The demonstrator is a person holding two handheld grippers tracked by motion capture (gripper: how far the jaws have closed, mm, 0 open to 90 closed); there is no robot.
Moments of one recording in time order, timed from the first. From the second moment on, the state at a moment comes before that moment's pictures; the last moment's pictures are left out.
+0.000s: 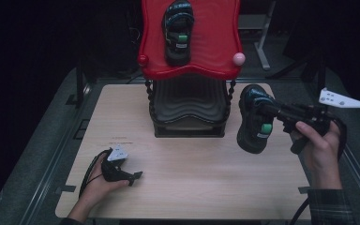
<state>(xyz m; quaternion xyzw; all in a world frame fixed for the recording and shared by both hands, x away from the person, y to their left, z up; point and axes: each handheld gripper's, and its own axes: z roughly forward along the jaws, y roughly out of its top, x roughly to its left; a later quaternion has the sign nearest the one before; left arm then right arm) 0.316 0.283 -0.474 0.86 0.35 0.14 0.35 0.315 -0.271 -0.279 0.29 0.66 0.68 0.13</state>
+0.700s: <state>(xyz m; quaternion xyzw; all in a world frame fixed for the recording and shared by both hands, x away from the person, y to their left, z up) 0.316 0.283 -0.474 0.86 0.34 0.14 0.35 0.348 -0.279 -0.188 0.27 0.63 0.71 0.17</state>
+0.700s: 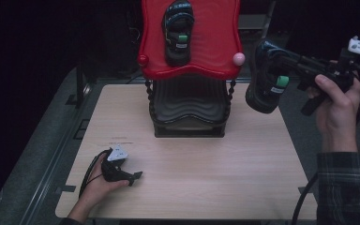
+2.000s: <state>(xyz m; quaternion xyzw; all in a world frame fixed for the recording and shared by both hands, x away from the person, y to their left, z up) 0.316 0.283 -0.475 0.86 0.35 0.14 0.35 0.509 -0.173 -0.135 0.23 0.67 0.69 0.15</state>
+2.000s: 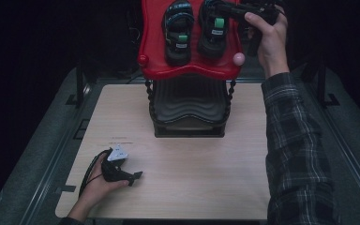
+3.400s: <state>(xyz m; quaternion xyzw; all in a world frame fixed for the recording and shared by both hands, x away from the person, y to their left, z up) 0.315 0.283 -0.475 0.86 0.34 0.14 0.35 0.449 -0.208 -0.150 0.27 0.68 0.65 0.20</state>
